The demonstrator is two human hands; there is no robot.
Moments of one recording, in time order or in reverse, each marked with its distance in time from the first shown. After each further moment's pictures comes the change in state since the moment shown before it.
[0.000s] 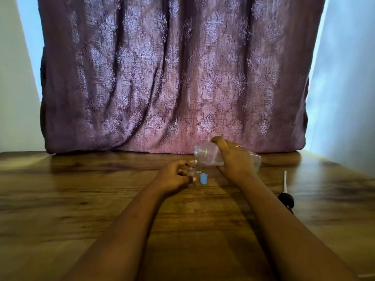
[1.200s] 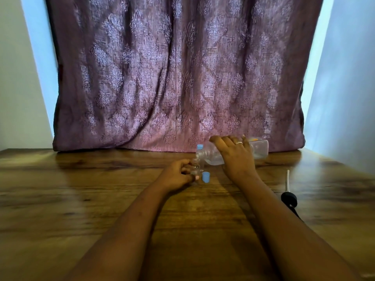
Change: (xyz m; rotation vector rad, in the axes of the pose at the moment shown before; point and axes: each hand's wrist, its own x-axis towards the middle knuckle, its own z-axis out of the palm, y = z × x) left_hand -0.013 0.013 0.003 0.183 -0.025 0.032; right_hand 0.000 -0.010 -0.003 -0.172 0.044 -0.046
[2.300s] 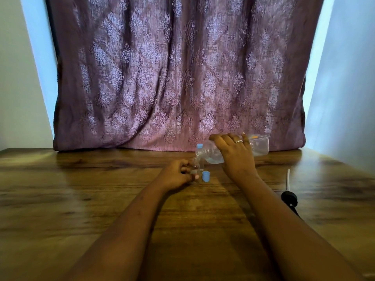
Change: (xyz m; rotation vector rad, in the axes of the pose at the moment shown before) left_hand -0.004 0.007 0.002 -0.040 0.033 -0.097; right_hand 0.000 0.000 -0.001 0.026 0.027 0.003
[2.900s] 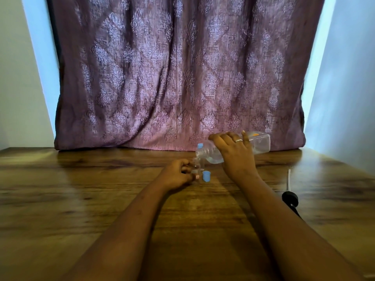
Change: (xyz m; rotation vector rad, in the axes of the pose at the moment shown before) left_hand 0.002 -0.003 0.000 0.027 0.003 0.010; right_hand 0.000 -0.003 -0.002 -0.014 0.021 -0.013
